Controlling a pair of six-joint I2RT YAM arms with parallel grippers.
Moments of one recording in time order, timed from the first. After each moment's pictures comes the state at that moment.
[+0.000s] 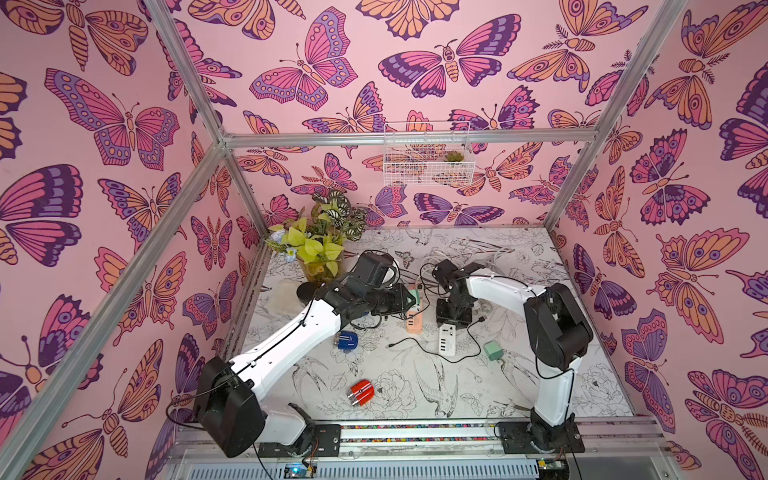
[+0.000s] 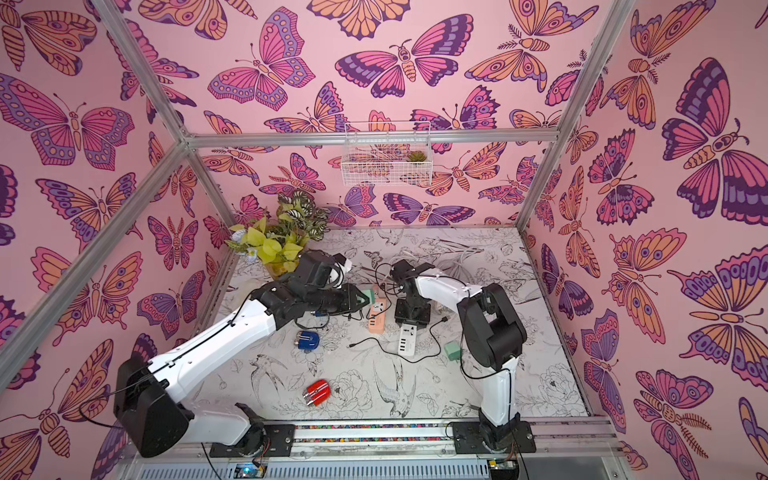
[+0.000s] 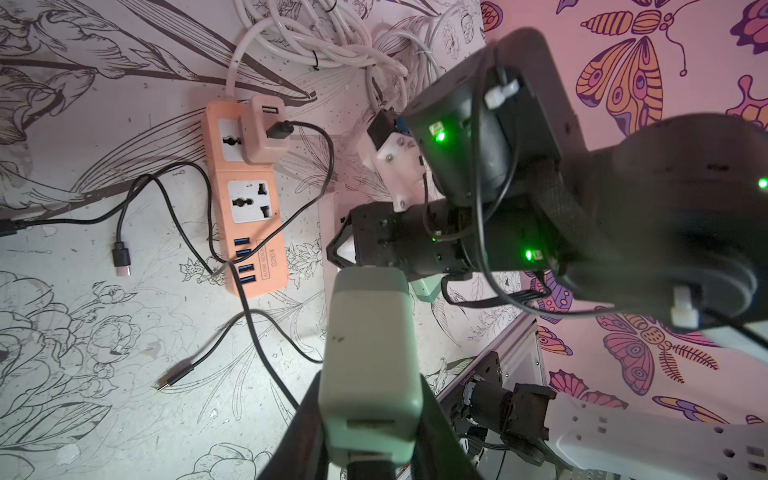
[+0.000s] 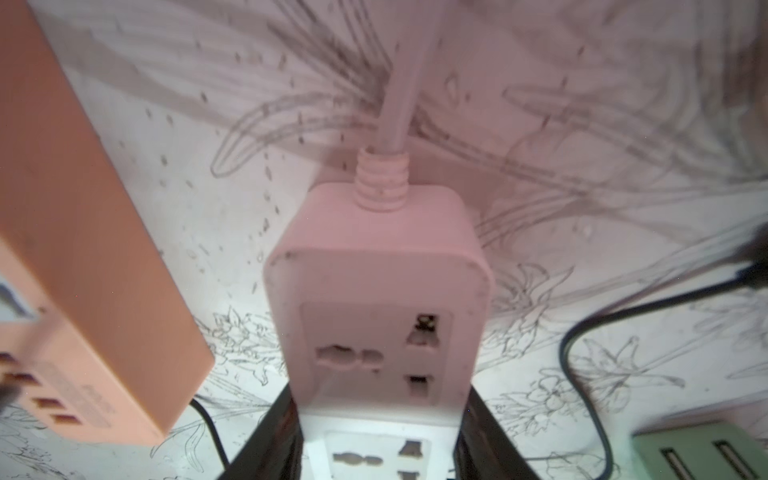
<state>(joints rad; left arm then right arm) -0.65 1.37 1.17 -0.56 0.32 -0.71 0.57 1.93 1.34 -0.94 -0.11 0.74</state>
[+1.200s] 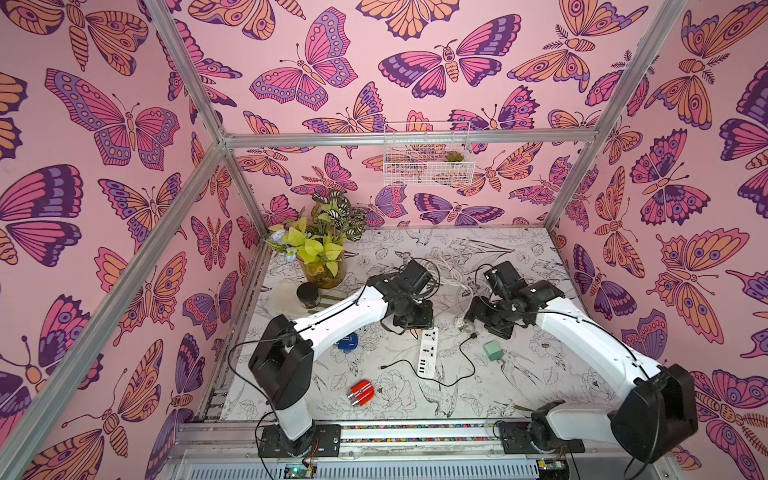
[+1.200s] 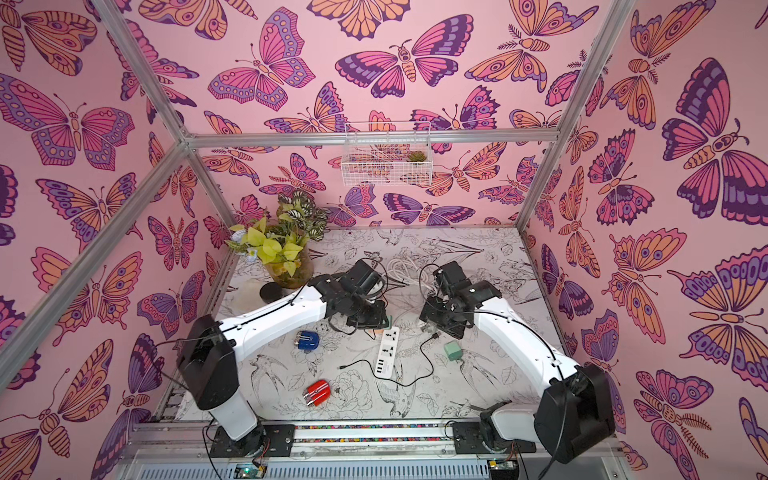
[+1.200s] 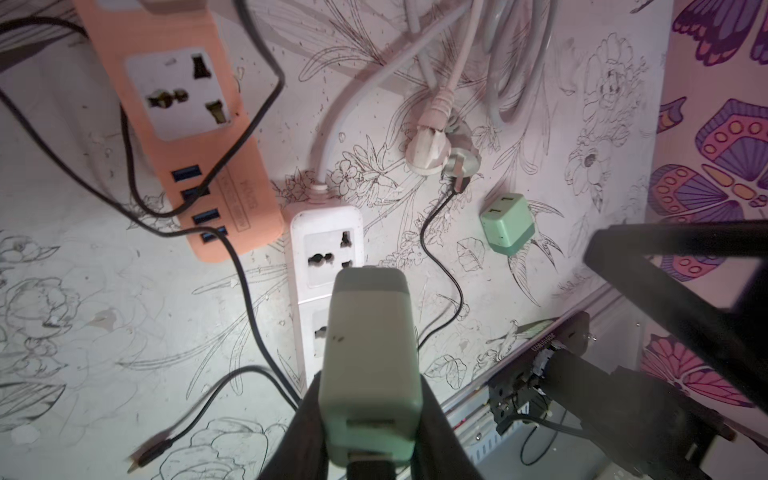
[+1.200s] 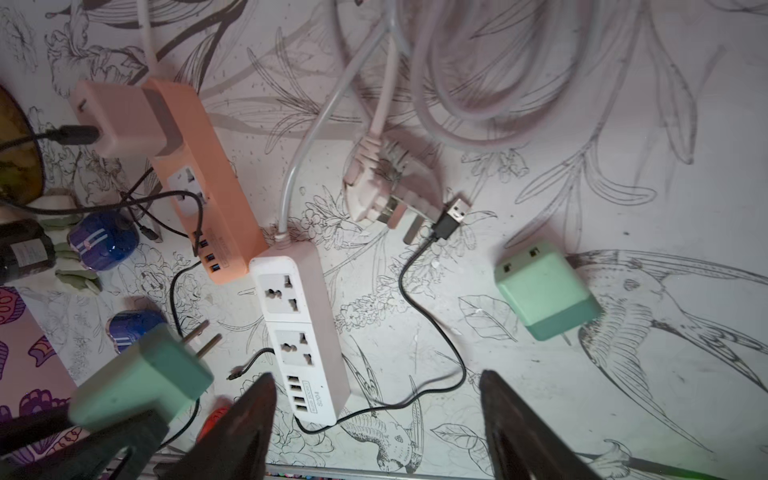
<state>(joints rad) -0.82 1.78 1.46 -0.82 0.25 -0.67 0.41 1.29 1.04 -0.97 -0.12 0.84</state>
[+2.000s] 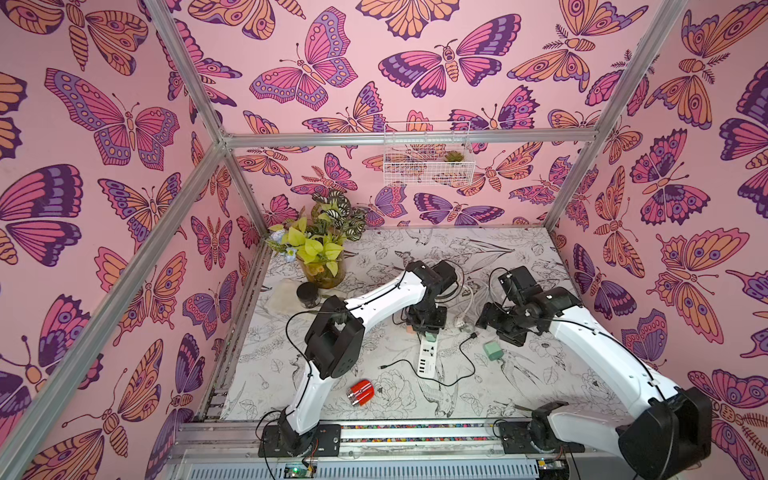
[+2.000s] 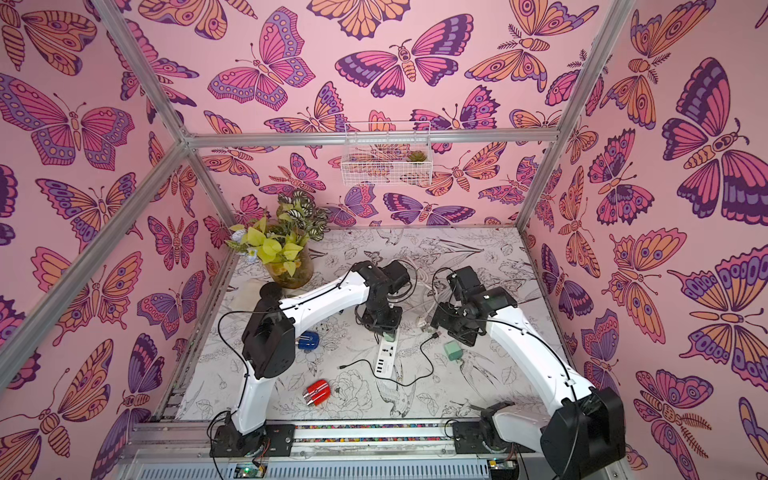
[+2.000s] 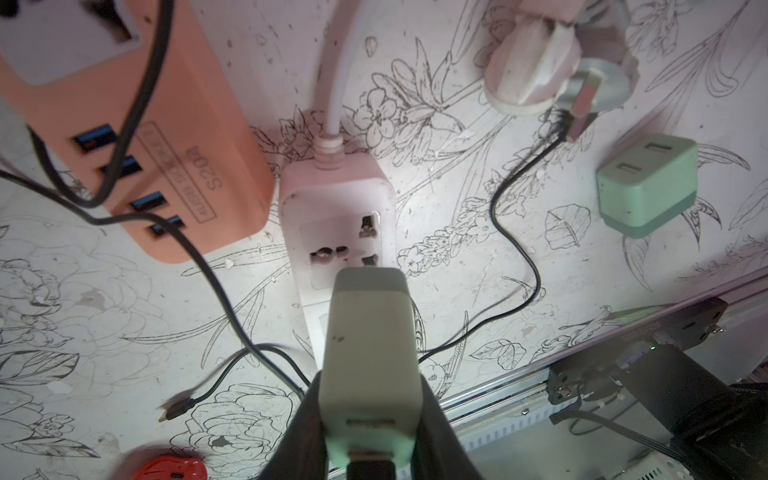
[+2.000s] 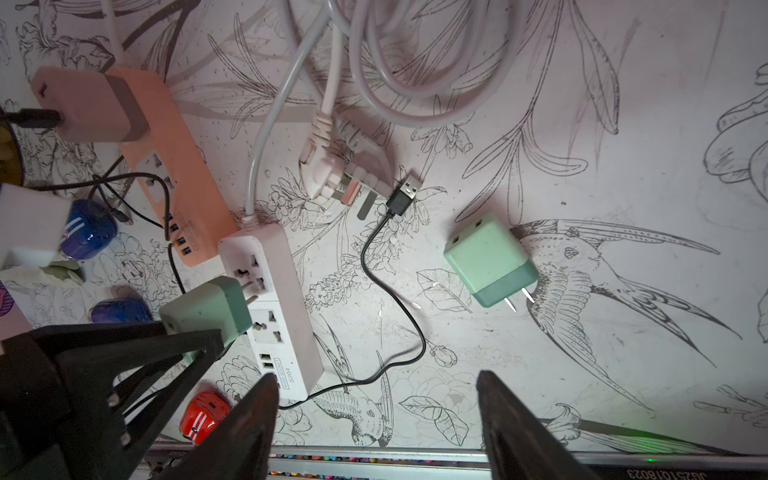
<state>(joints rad) -0.86 2.13 1.86 -1.23 0.25 -0.58 0.35 1.22 1.01 -1.03 -0.15 0.80</state>
